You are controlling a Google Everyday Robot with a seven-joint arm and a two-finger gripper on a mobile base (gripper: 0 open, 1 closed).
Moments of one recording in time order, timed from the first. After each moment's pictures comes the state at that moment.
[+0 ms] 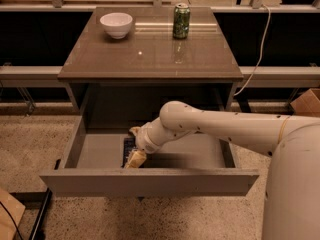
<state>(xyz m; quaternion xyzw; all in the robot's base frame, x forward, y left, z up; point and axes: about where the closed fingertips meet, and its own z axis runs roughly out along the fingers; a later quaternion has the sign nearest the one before) 0.576 0.100 0.581 -0.64 0.68 0.24 0.28</state>
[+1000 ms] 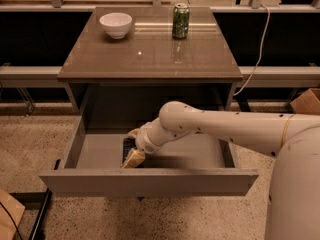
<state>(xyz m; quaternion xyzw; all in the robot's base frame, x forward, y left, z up) 0.576 0.098 0.587 -0.63 0.69 0.23 0.28</state>
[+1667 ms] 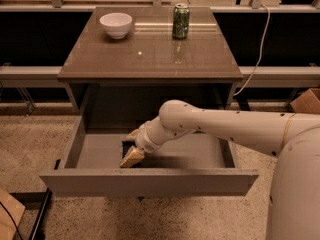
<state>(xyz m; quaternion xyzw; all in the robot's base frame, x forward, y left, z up) 0.576 0.098 0.593 -0.63 0.69 0.23 0.28</state>
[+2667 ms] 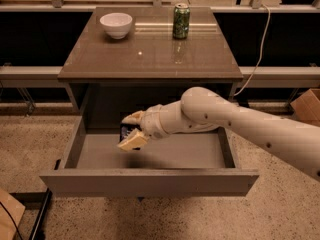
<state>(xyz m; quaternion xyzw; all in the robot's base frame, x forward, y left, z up) 0.569 0.093 0.707 -0.61 0.63 0.26 0.40</state>
